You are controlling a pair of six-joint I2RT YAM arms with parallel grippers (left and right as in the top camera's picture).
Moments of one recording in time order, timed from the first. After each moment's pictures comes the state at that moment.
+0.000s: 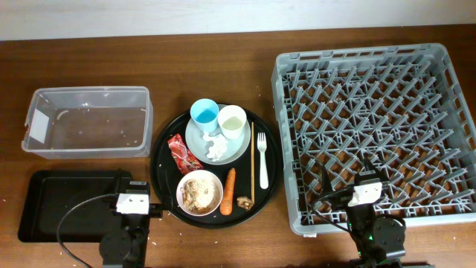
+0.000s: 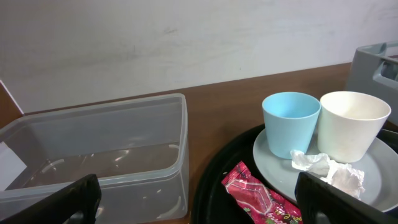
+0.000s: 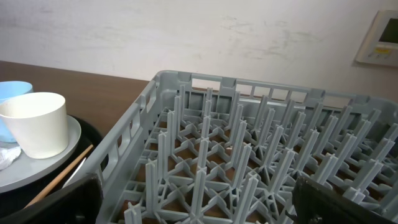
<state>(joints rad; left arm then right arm) -0.04 0.01 0.02 -0.08 -0.01 0.14 0.12 0.01 0.01 -0.08 0.01 -0.09</state>
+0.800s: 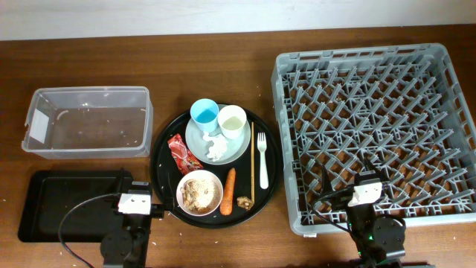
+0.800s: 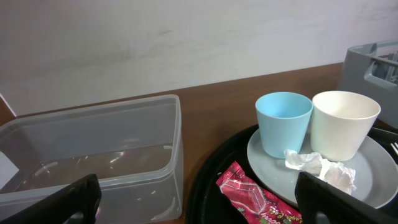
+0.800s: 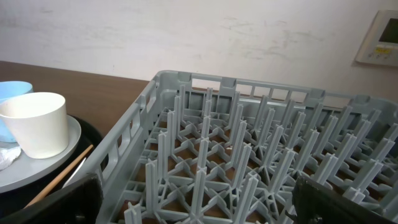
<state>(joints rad) -0.06 0.01 0.02 -0.08 -0.02 0.14 0.12 0.01 0.01 -0.07 0.01 -0.09</state>
